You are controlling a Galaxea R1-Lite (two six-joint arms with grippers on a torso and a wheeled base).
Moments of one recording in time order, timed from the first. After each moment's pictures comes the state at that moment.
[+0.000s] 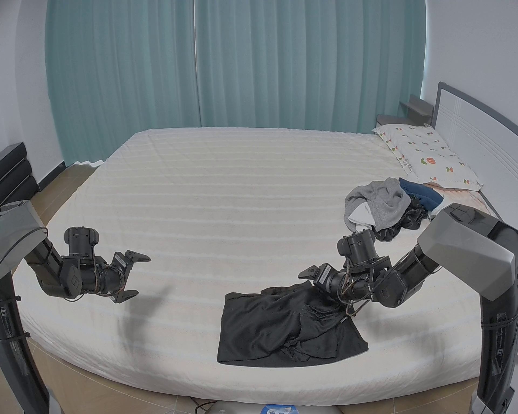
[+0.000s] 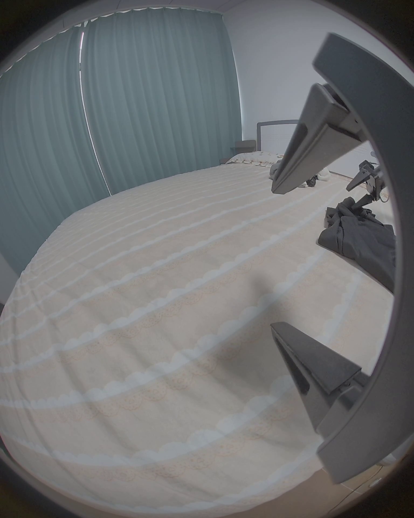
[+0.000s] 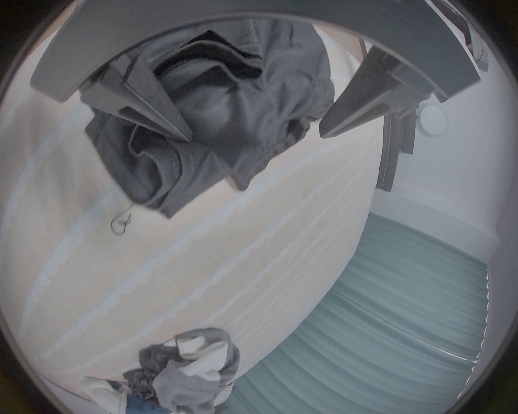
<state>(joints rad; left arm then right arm) 0.12 2.17 -0.84 -0.62 -0.46 -1.00 0.45 2.34 -1.12 -0.51 0.06 0.93</state>
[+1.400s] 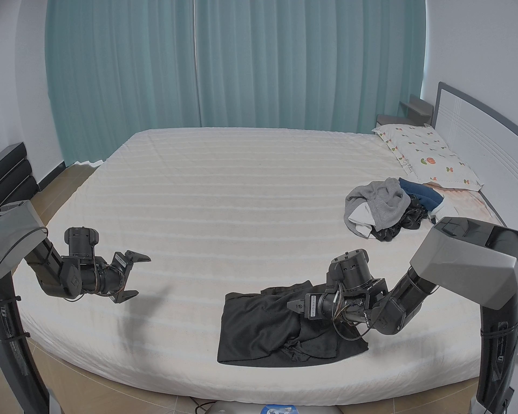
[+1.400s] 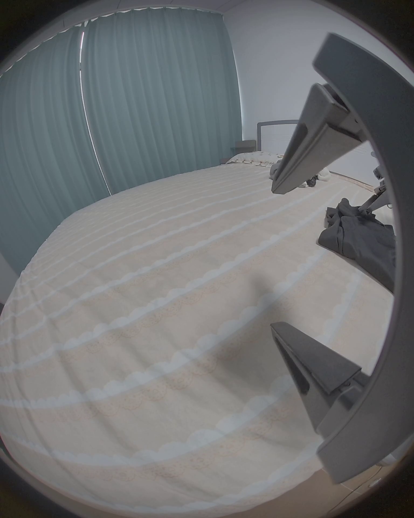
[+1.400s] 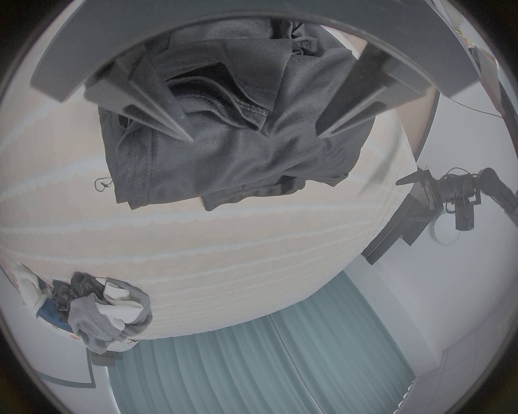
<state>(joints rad) 0.12 2.17 -0.84 -0.62 -0.46 -1.00 0.55 2.31 -0.94 -0.69 0.01 0.43</state>
